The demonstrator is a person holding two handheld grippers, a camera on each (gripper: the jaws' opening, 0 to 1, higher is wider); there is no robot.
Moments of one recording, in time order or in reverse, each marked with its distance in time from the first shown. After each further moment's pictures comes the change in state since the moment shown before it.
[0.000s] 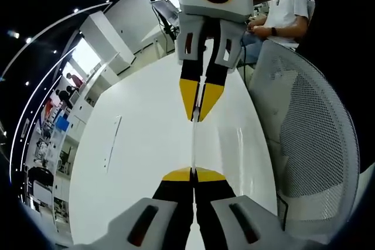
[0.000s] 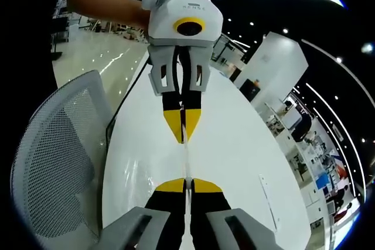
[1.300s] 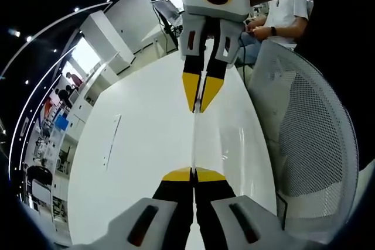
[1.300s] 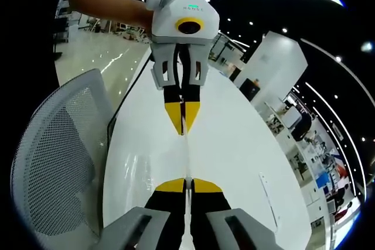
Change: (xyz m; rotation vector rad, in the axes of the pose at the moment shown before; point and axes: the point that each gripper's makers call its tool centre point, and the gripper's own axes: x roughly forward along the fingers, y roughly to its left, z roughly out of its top) left arm -0.005 0.001 -0.006 -0.008 -0.003 -0.004; right arm -0.003 0.000 -0.006 0.005 0.000 -0.001
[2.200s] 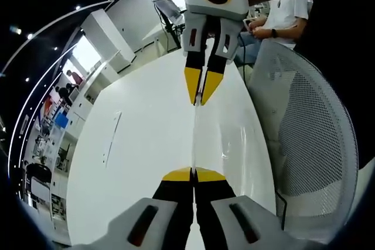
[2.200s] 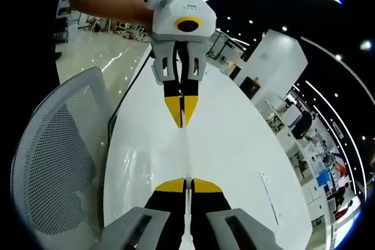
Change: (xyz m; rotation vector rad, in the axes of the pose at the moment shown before) left arm -0.002 0.000 -0.007 -0.012 0.005 0.000; right arm -0.002 0.000 -0.006 0.008 0.011 0.002
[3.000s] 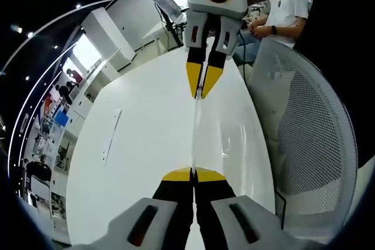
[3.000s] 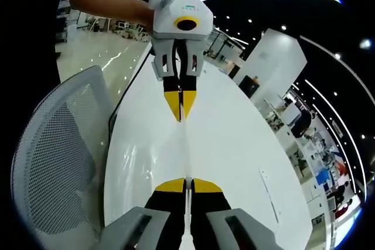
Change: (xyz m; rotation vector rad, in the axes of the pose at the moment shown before) left arm -0.003 0.000 -0.006 -0.006 0.011 0.000; right arm -0.004 0.000 -0.006 0.006 0.006 -0.005
